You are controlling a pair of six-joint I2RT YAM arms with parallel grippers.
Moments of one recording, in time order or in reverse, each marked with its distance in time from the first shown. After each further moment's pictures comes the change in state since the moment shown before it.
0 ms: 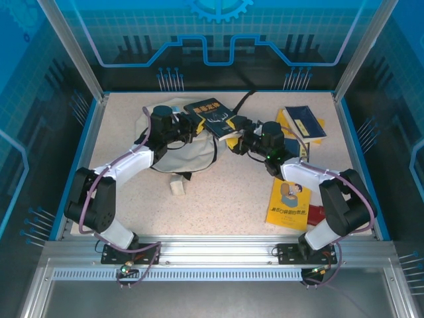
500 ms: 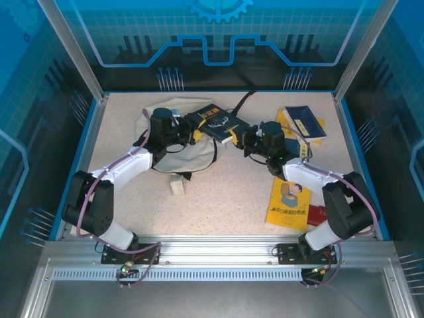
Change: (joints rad) left arm -0.004 -0.031 -0.022 -0.077 0.006 0.076; right arm -0.011 -0.040 0.003 -0.167 0.058 -0.136
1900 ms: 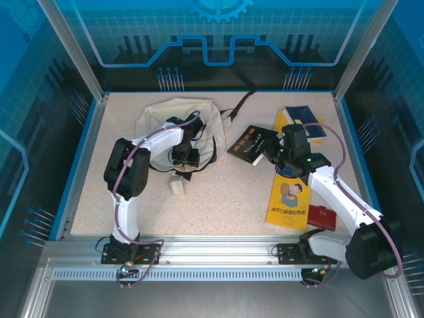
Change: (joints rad) left arm -0.095 0.485 0.521 -1.172 -0.423 1.059; right arm -0.117 -0.325 0.048 -0.766 0.158 -0.617
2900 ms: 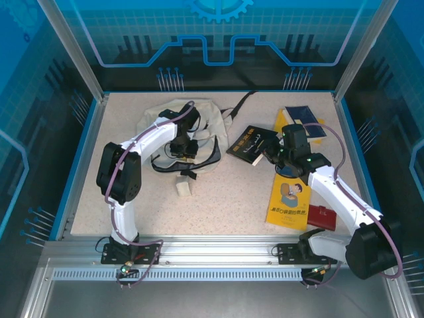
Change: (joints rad) left arm 0.018 -0.083 0.056 -0.035 0.066 0.007; right arm 0.000 0.000 0.000 0.000 -0.011 0.001
